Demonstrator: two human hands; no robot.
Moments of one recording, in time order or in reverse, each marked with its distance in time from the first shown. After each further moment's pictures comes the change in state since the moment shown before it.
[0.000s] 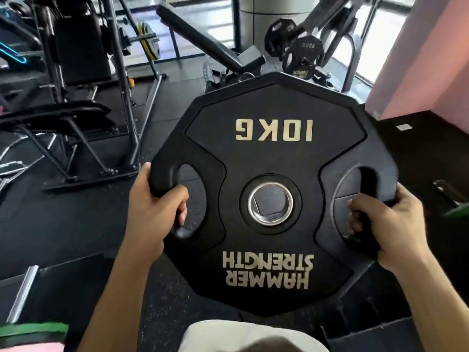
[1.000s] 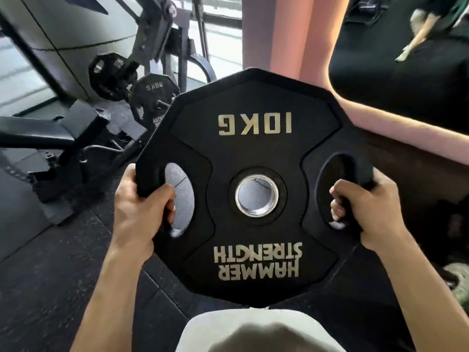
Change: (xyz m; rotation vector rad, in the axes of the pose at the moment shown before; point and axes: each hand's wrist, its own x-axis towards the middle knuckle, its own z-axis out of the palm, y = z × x) left_hand 0.611 0.043 0.574 -0.024 -0.561 0.027; right_hand 0.650 -0.078 -0.010 0.067 0.564 -0.050
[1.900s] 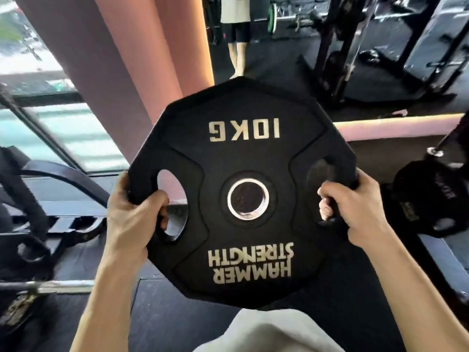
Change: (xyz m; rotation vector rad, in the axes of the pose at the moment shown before) left_hand 0.549 0.059 0.436 0.004 -0.621 0.067; right_hand 0.516 -0.046 0.064 0.071 0.650 -0.001
